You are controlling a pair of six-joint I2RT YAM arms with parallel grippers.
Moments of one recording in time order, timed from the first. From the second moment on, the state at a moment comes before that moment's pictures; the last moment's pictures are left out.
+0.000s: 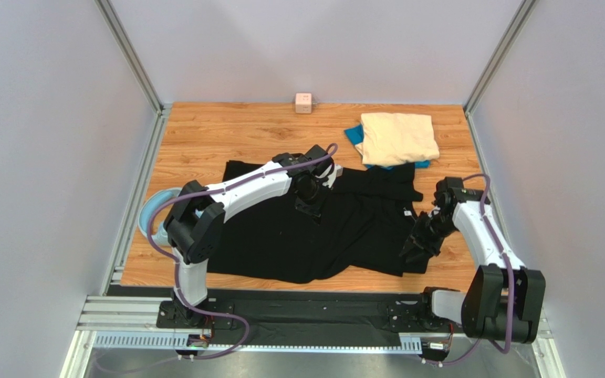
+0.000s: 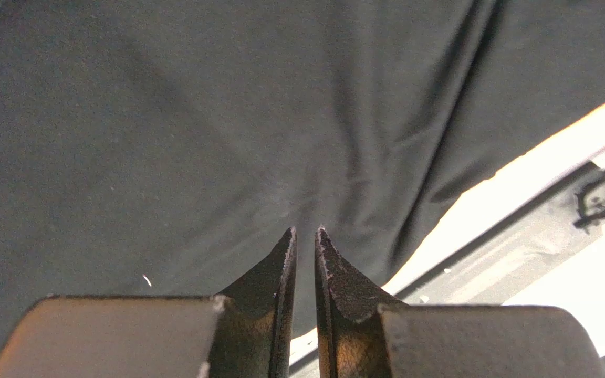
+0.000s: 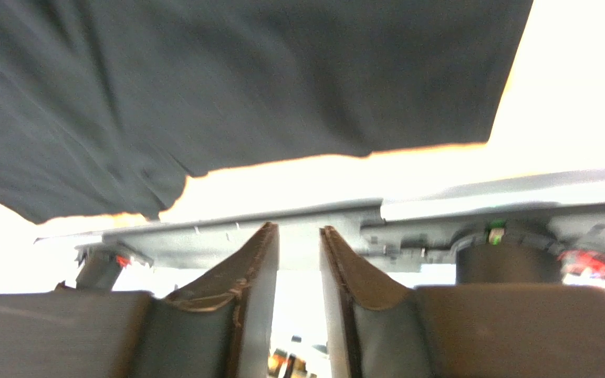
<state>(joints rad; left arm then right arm) -0.81 1.92 1.52 -0.81 0.23 -0.29 -0.10 1.25 0.84 -1.14 -0.30 0.49</state>
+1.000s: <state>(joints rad) -0.80 1.77 1.32 -0.78 0.26 -0.31 -0.08 1.34 0.61 -1.00 -0.29 0.67</state>
